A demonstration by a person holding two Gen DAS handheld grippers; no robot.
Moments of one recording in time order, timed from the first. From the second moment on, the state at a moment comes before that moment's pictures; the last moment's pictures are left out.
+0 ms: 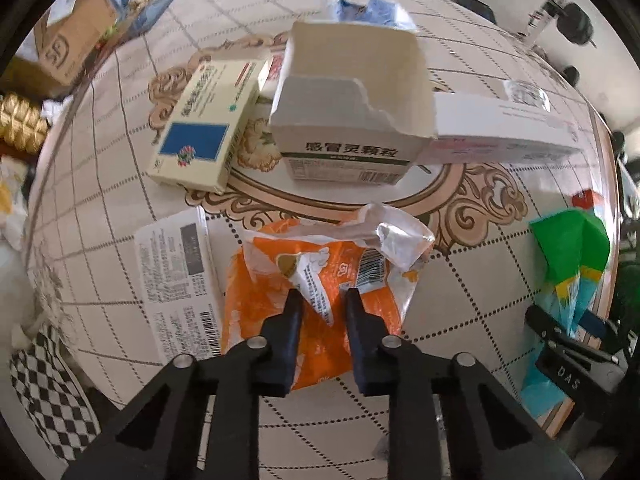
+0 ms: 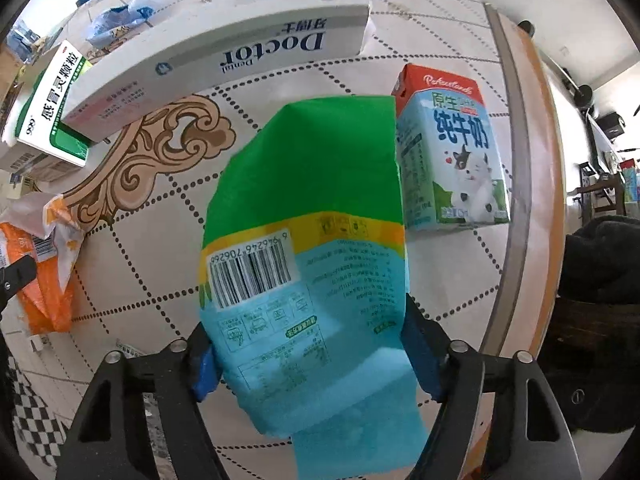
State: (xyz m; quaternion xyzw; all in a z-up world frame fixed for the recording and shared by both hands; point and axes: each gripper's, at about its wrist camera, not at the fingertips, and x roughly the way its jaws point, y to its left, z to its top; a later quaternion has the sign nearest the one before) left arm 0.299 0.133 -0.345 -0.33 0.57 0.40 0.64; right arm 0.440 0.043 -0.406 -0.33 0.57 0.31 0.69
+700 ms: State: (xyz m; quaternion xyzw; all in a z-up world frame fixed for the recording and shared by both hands) left arm 0.132 0.017 -0.261 -0.25 0.52 0.29 0.77; right arm 0.248 -0.131 -0.300 -0.15 0.57 0.30 0.75
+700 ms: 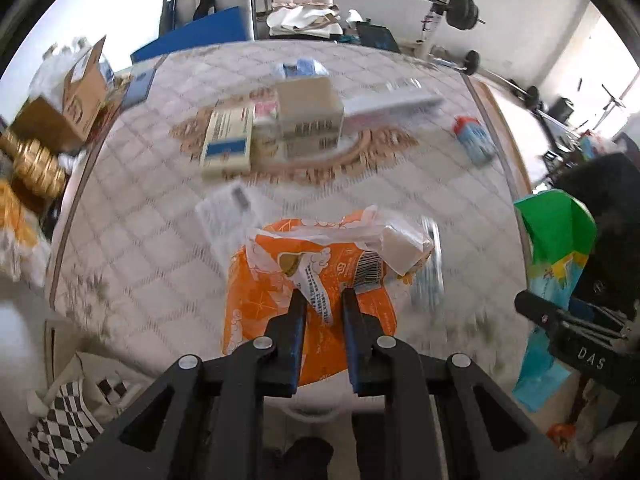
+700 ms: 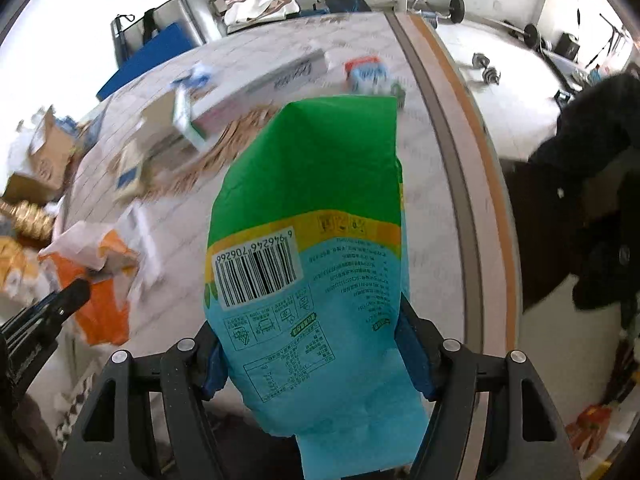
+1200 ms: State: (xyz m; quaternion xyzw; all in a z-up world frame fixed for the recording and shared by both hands) left arm -0.042 -0.052 -0.425 -0.46 0.54 0.33 0.62; right arm 0.066 -0.213 -0.459 -0.32 0.65 0.41 0.55
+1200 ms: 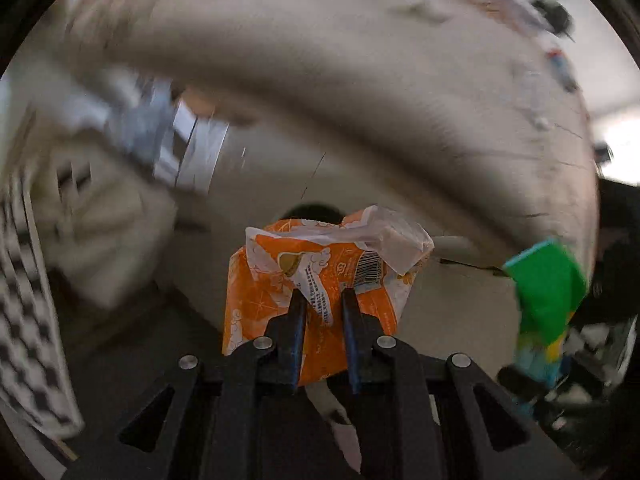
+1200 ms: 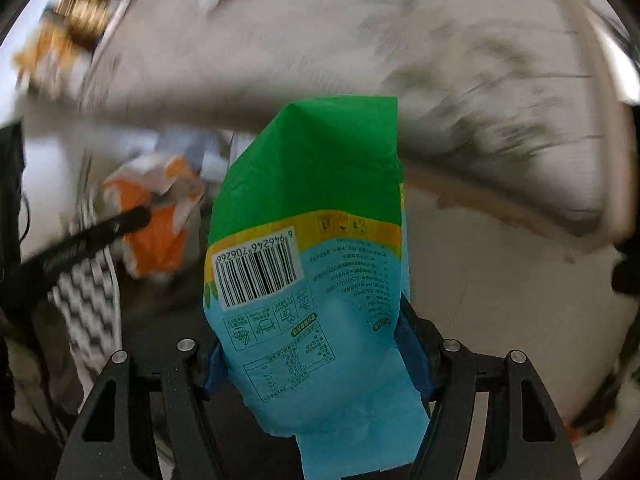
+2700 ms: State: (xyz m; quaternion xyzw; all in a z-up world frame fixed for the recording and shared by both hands) left arm -0.057 -0.069 -0.710 -0.42 0.56 0.46 0.54; right arm 0.119 -0.135 -0.806 -0.42 0.58 0.38 0.59
